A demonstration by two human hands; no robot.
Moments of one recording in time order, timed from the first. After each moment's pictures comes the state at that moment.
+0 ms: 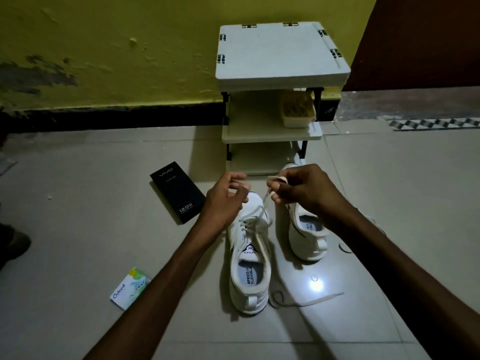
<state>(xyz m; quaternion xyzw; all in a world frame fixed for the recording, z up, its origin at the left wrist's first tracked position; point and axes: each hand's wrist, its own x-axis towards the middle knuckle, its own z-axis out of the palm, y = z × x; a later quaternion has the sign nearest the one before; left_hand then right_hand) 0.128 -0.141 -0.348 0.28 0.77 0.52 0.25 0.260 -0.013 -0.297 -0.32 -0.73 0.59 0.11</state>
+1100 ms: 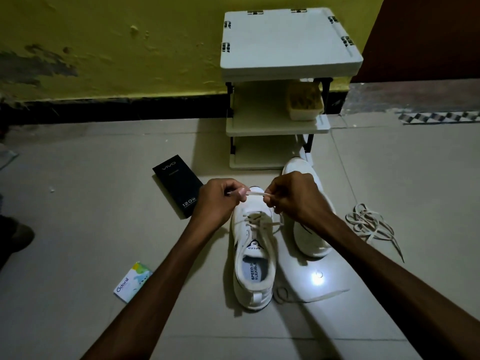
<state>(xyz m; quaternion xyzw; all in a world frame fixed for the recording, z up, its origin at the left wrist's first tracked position) 0.116 -0.157 -0.356 0.30 0.81 0.46 0.22 0.241 -0.018 -0.345 -0.29 -0.87 0.38 0.08</state>
